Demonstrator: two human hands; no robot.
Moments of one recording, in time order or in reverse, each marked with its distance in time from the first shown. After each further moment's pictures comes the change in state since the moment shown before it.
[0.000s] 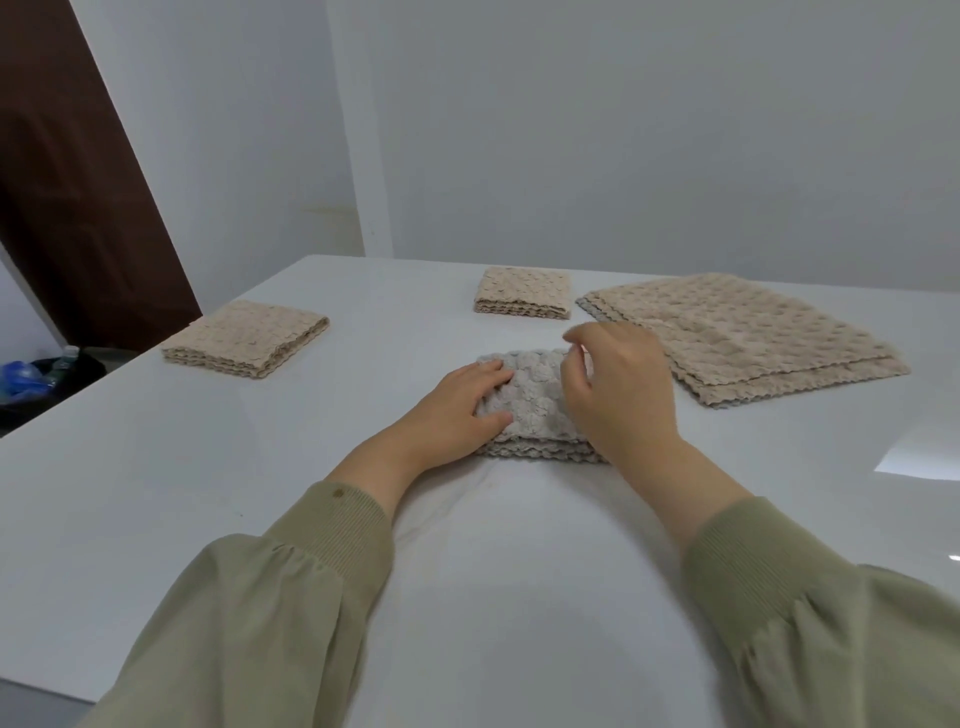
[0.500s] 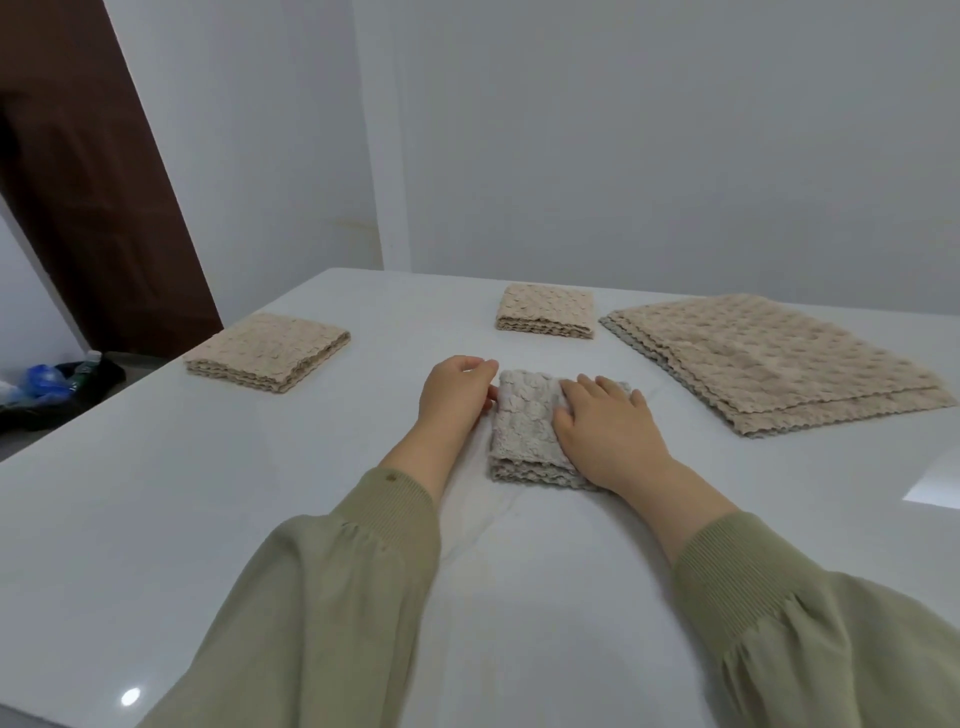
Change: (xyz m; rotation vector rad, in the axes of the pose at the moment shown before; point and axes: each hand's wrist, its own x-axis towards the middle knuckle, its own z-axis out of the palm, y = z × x) left_hand 0.032 0.001 -0.013 -0.713 0.440 -0.498; right_hand -0.001 0.006 0.042 -0.188 -0.728 0.169
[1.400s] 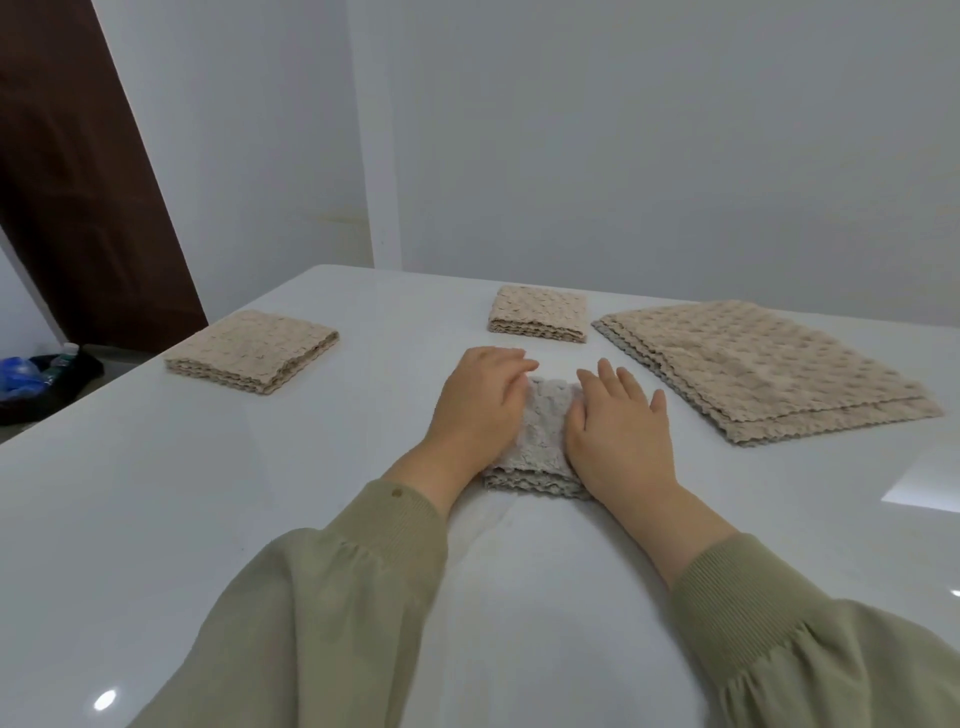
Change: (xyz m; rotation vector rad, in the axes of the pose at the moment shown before) left_hand -0.014 -0.002 0.011 0.599 -0.049 0.733; right_hand -0.011 -0.001 -0.004 0.011 0.156 0.117
